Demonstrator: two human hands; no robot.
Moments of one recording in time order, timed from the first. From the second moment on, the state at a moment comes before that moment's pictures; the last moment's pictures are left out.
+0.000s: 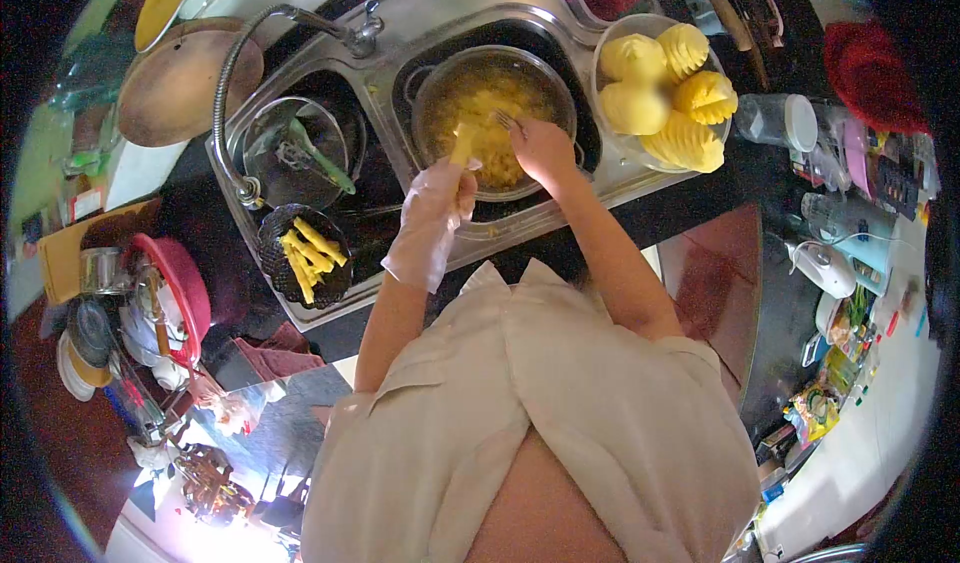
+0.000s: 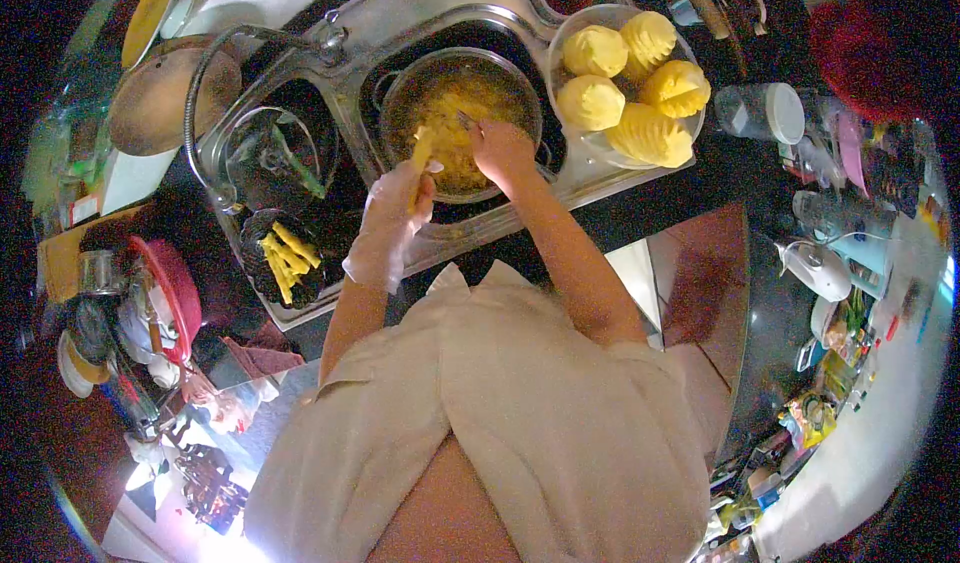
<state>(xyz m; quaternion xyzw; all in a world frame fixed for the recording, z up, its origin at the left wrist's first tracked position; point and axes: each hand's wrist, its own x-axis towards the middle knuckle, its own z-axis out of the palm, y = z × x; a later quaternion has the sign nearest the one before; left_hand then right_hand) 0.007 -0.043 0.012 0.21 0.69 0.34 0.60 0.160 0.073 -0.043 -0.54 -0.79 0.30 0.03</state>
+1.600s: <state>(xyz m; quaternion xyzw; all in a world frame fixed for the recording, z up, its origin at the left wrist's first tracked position) 0.011 -0.058 -0.032 0.35 0.77 0.23 0.48 0.139 0.035 -0.034 -0.42 -0.79 0.42 0.15</state>
